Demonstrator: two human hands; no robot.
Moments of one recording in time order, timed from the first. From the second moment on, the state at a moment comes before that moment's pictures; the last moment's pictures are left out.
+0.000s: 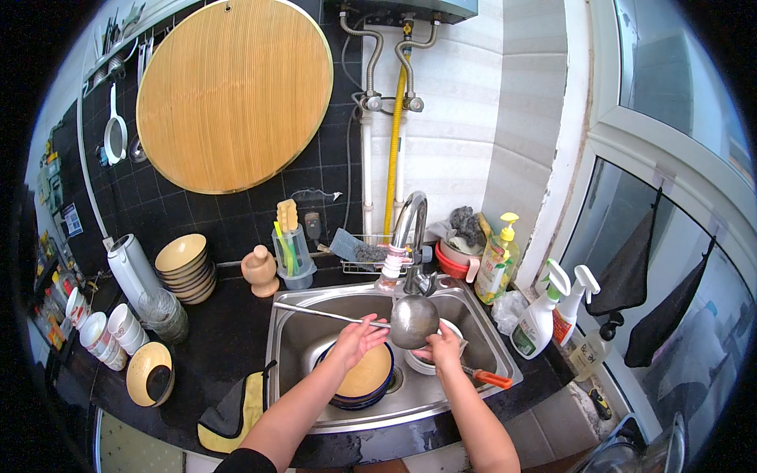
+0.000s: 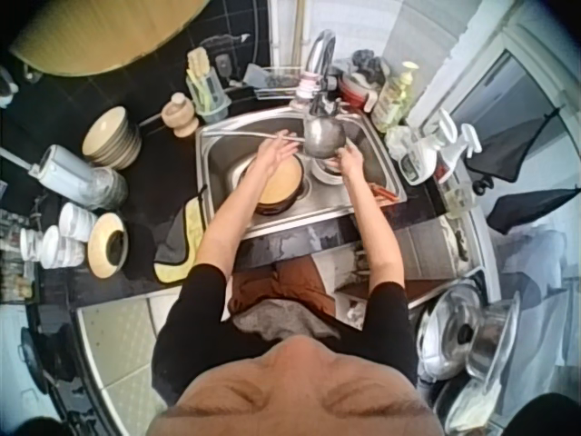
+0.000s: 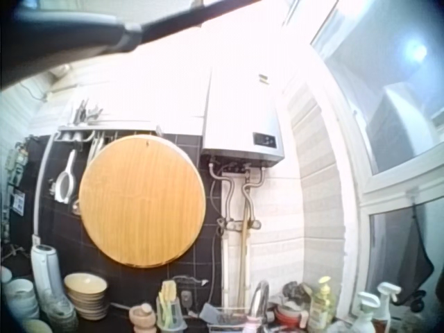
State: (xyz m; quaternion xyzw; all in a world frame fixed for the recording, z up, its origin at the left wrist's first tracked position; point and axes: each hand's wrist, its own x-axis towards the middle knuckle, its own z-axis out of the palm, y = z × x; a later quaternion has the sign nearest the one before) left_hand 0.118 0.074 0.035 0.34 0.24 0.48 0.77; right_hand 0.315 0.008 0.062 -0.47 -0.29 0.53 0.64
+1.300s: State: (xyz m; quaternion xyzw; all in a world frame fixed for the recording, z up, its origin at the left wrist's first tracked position) left_hand 0.089 0.062 0.043 0.41 0.28 0.54 0.68; right_hand 0.298 0.063 0.022 -0.38 -0.34 0.61 0.60
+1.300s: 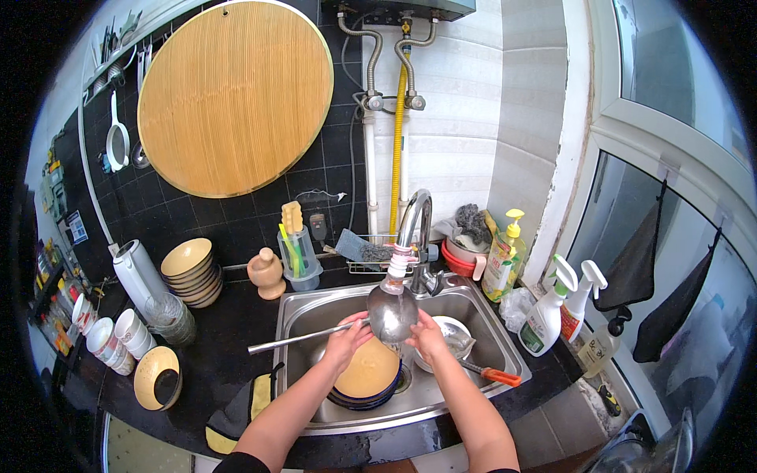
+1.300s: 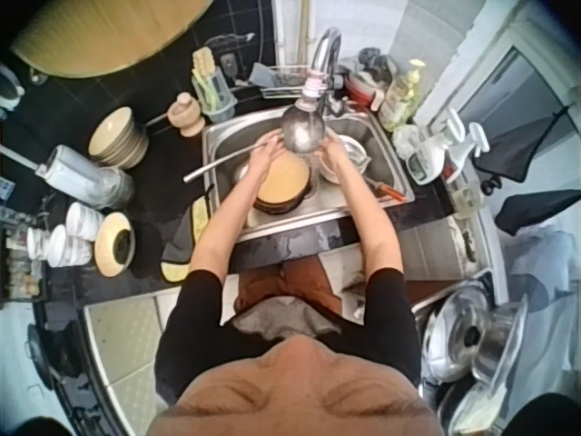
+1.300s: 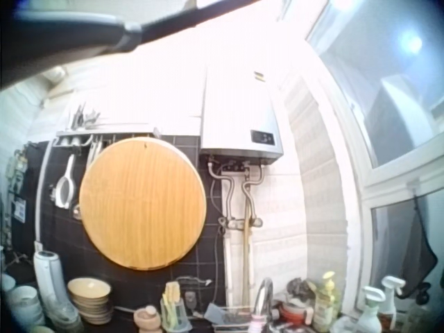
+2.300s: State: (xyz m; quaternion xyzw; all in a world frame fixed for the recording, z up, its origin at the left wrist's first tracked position) left_hand 0.117 0.070 0.052 0.34 0.20 0.45 0.80; right_hand 0.263 0.058 0.047 -0.55 -0.49 0.30 0.61
